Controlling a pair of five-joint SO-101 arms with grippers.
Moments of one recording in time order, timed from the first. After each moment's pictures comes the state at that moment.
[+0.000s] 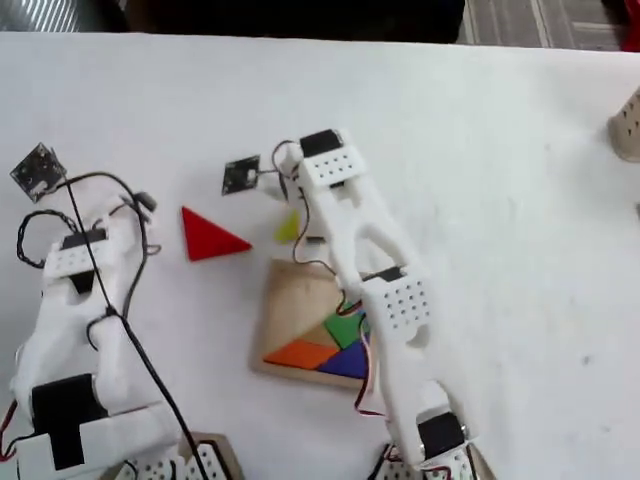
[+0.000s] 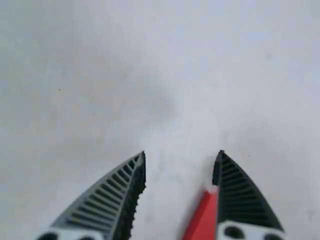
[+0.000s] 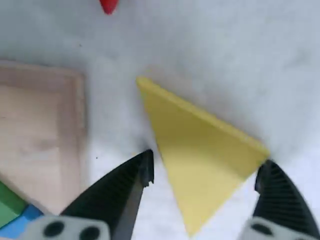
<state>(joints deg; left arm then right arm) -21.4 -8.9 46.7 27.6 32.1 -26.1 55.3 -46.4 88.7 68.5</state>
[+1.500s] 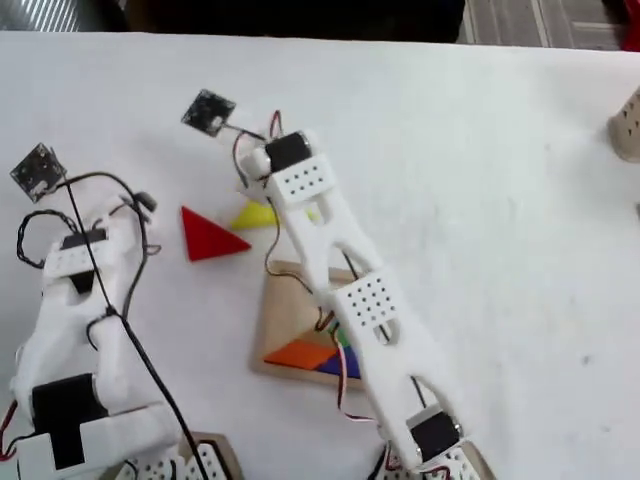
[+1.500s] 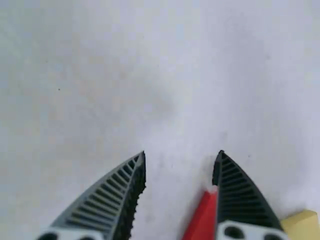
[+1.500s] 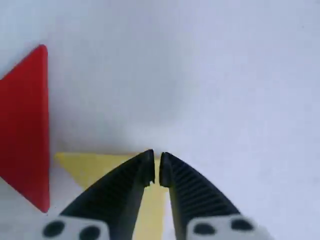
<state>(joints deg) -21.3 -8.9 46.7 27.6 32.1 -33.3 71.1 -85.5 83.1 33.8</state>
